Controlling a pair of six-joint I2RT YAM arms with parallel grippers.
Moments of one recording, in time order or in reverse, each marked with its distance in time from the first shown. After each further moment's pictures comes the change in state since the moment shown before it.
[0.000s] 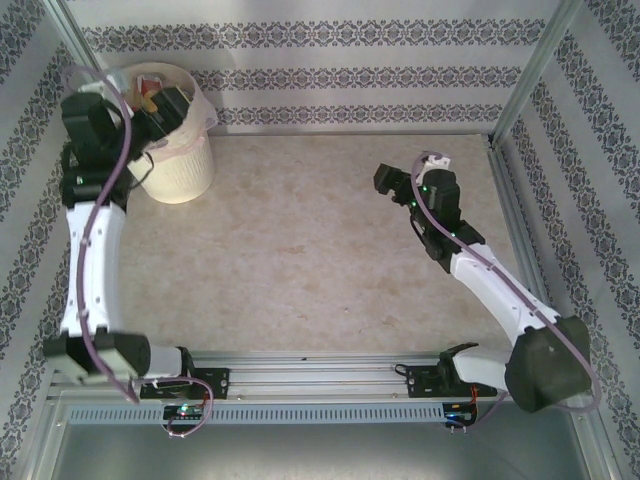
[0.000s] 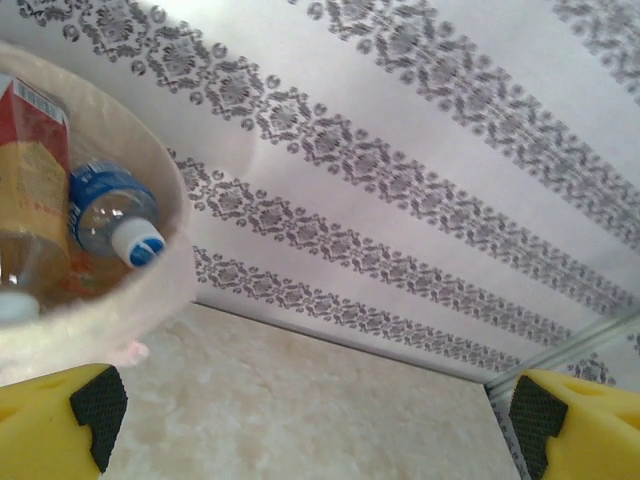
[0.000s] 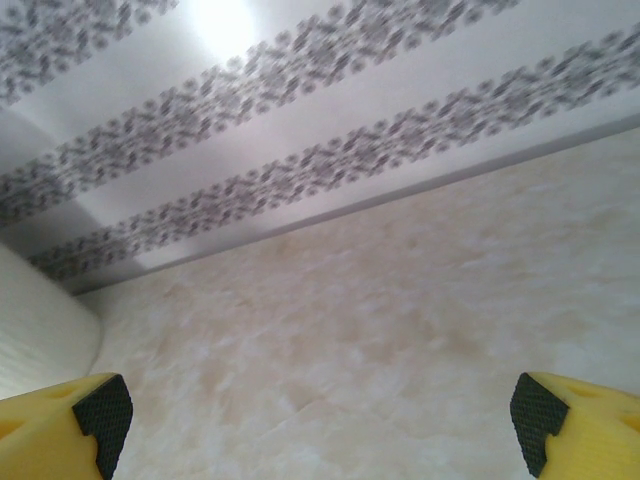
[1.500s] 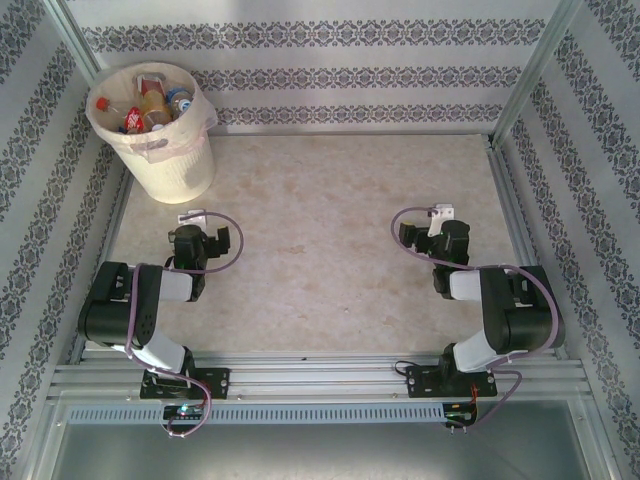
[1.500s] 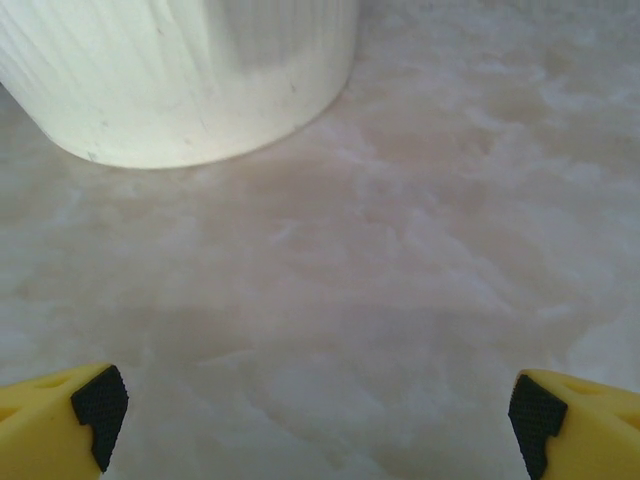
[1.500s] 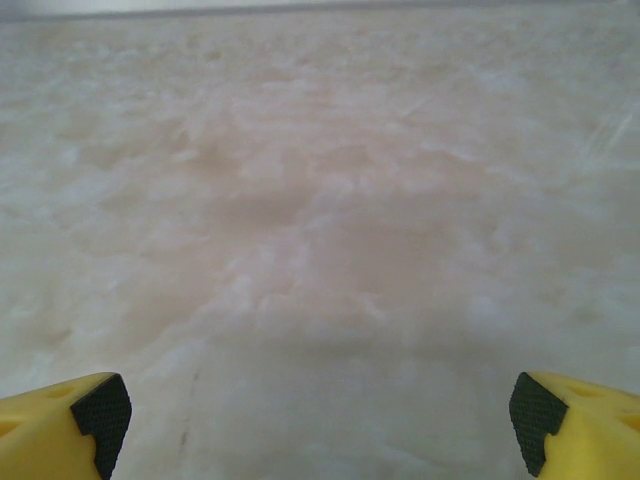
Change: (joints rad) left arm -0.183 0.269 -1.178 1.172 -0.576 0.464; right arm -0.271 0.315 -0.479 0.652 -0.159 -0.441
